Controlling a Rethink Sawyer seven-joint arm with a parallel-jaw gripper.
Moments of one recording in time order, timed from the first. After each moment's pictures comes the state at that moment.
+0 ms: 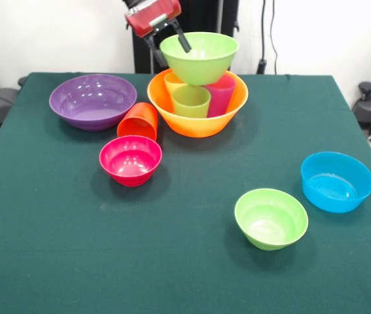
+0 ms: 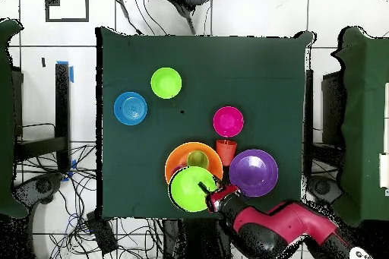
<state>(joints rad) -1.48 -0.45 1.02 2.37 -1.10 0.21 1.86</state>
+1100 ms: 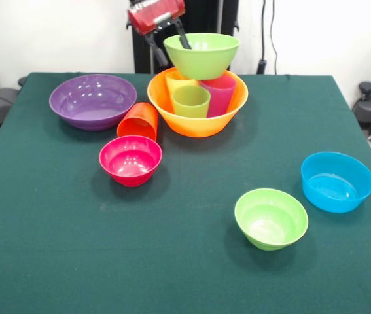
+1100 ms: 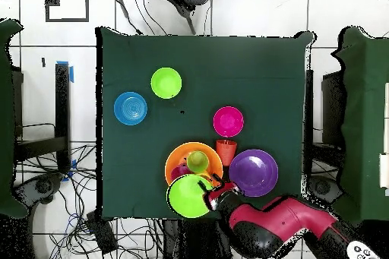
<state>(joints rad) -1.36 -0.63 1.01 2.38 -1.10 0.17 1.86</state>
